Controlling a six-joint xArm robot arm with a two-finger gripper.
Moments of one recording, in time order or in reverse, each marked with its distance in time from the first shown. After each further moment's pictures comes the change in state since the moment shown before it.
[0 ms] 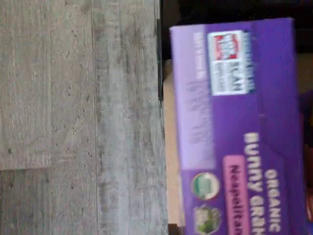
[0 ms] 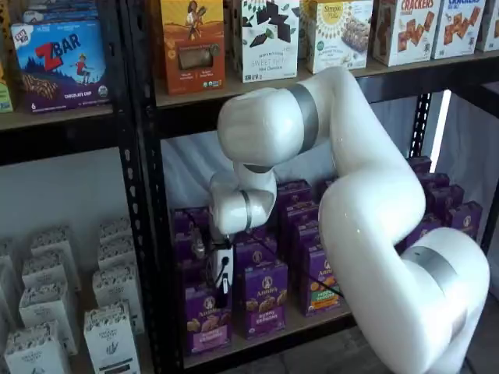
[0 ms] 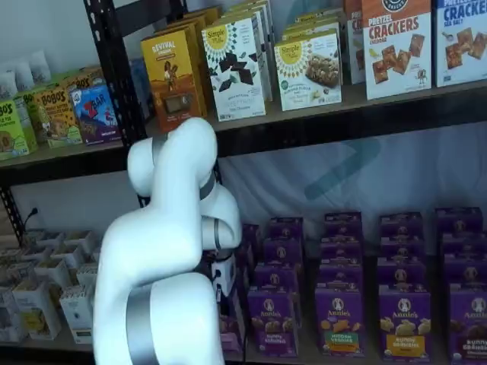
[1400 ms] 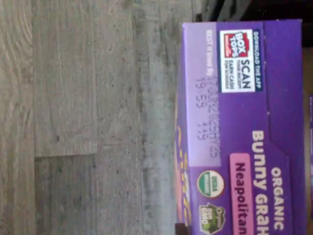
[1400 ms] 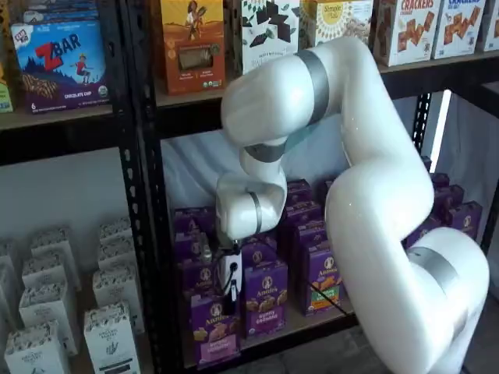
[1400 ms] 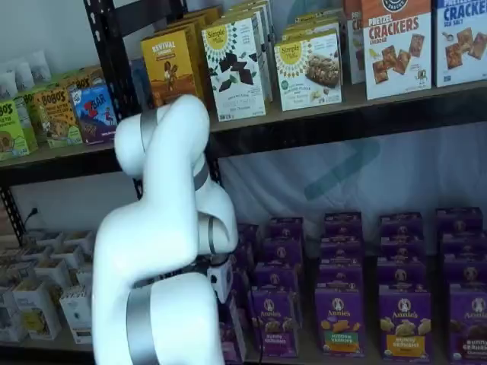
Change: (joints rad) arm 0.021 -0.185 0.301 0.008 -0.113 0.003
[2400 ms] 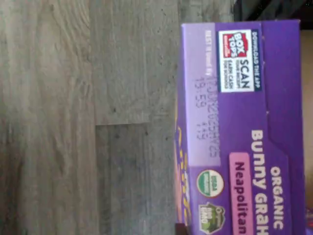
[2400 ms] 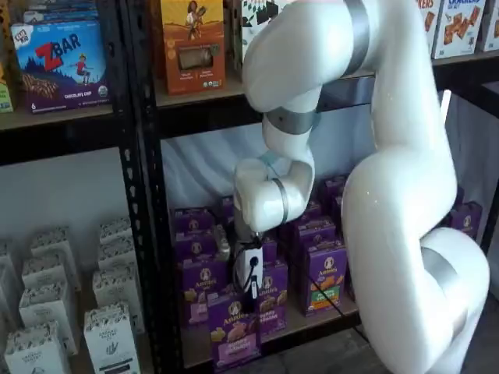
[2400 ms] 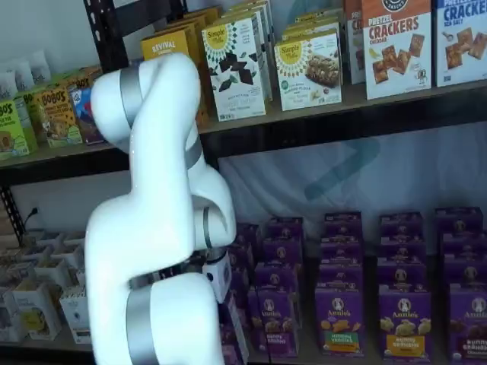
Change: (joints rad) arm -0.012 -0.340 0.411 -0.067 -0.077 0.047
